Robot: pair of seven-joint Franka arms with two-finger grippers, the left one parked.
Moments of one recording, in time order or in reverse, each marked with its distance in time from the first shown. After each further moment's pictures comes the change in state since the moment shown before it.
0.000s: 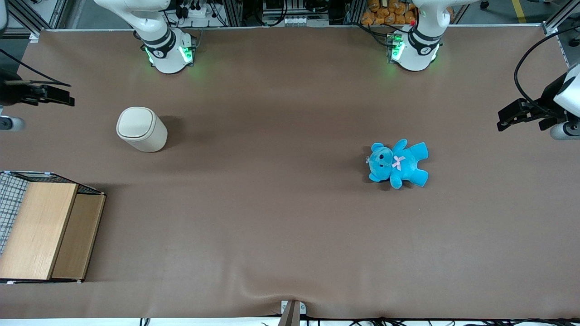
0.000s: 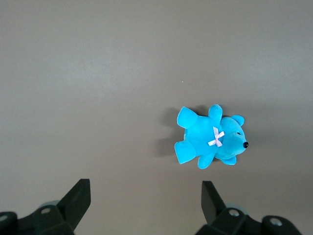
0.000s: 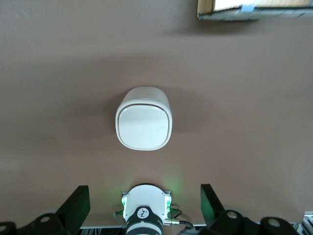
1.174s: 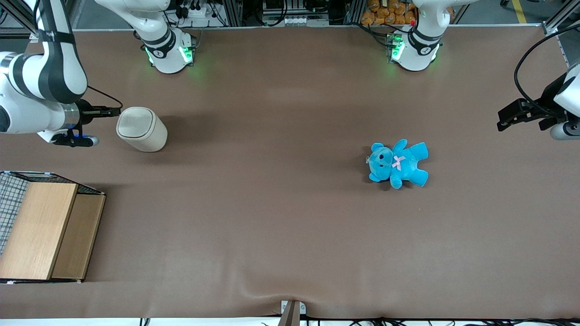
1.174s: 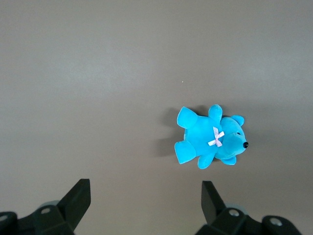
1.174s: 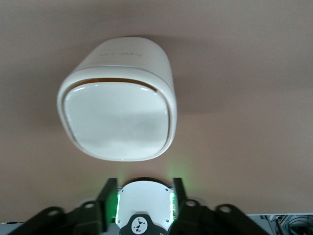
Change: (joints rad) arm -0.060 0.030 -0.007 -0.491 0.000 0.304 0.000
